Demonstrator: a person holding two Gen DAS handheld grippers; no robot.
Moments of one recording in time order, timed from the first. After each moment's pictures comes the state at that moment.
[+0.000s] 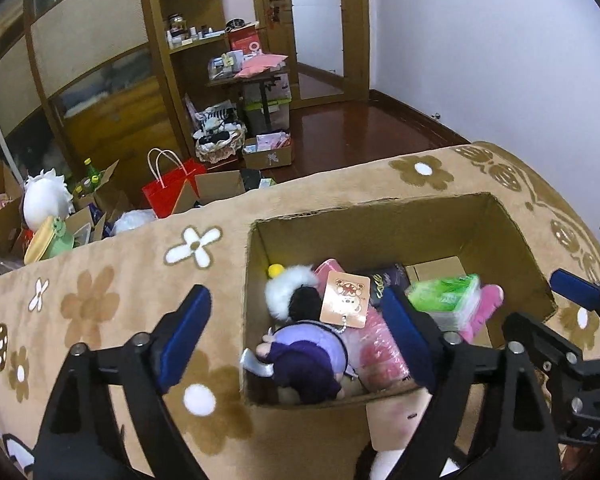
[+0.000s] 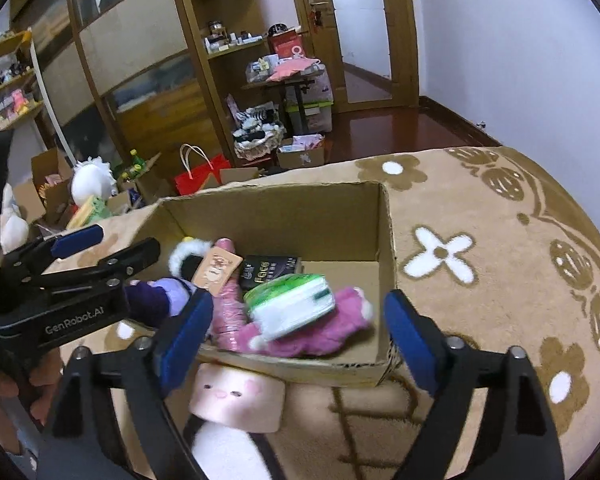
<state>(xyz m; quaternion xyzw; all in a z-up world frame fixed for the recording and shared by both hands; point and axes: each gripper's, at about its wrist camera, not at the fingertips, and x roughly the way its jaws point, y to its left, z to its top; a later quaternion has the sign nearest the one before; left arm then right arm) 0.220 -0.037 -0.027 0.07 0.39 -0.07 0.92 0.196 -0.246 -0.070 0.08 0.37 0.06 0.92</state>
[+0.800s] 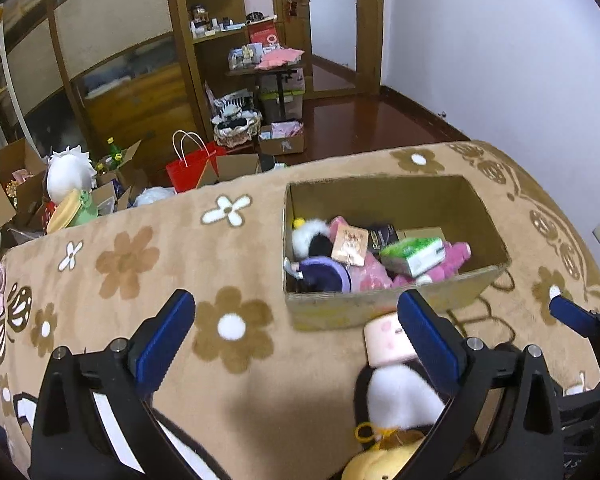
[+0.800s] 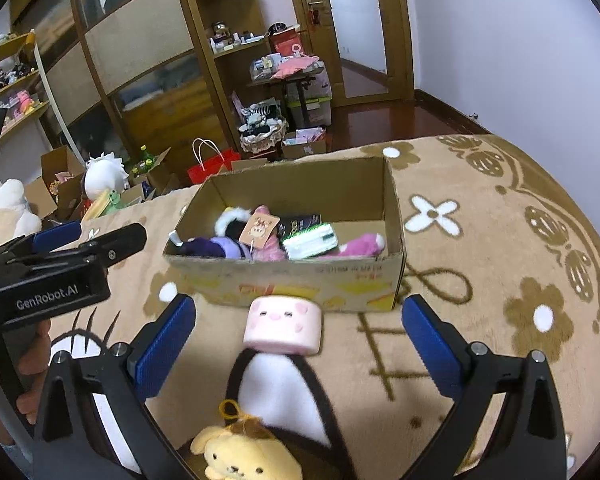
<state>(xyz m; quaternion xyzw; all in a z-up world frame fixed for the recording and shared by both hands) 0.137 -0.008 0.014 0.05 0.41 -0.06 0.91 0.115 -0.222 -0.042 0.09 0.39 0.05 0.92</state>
